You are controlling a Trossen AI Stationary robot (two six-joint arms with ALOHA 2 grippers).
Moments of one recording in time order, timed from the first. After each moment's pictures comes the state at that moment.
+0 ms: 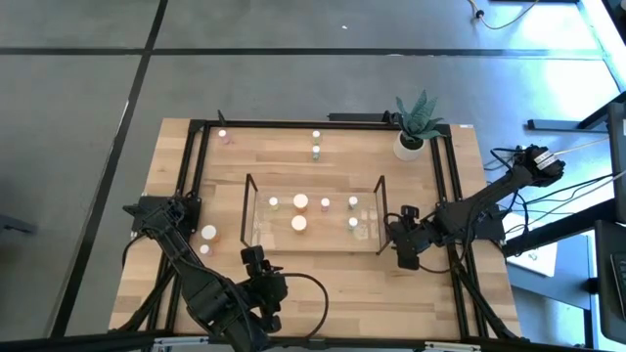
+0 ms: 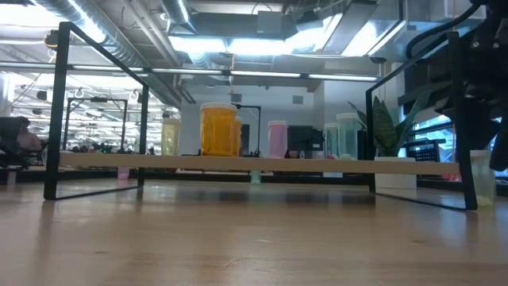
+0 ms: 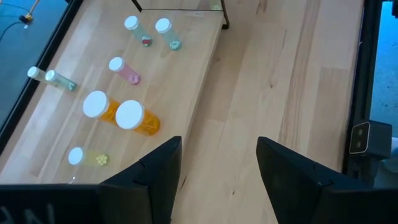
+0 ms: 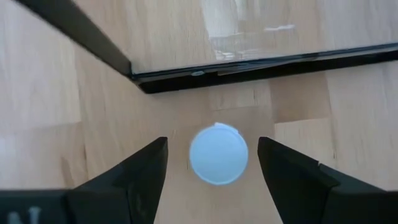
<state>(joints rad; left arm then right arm) -0.79 2.05 2.25 -1.57 -0.73 -0.98 0.53 1.21 0.60 -0.64 0.25 0.62</state>
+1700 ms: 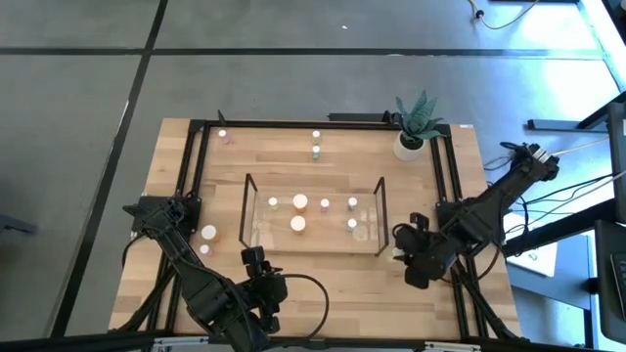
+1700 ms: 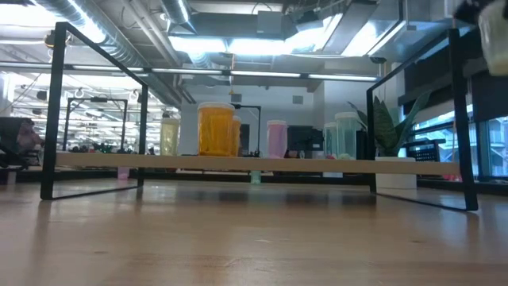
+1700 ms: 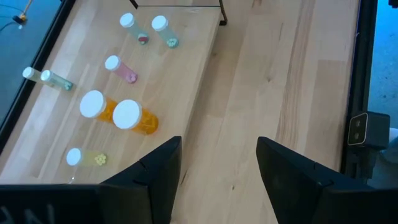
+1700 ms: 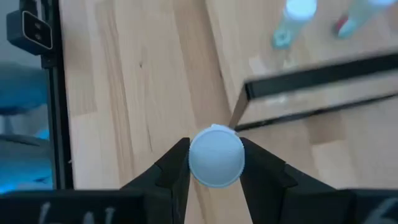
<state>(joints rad) -0.80 2.05 2.25 -1.57 -0.71 -0.96 0.73 1.24 1.08 -0.97 0.33 0.88</state>
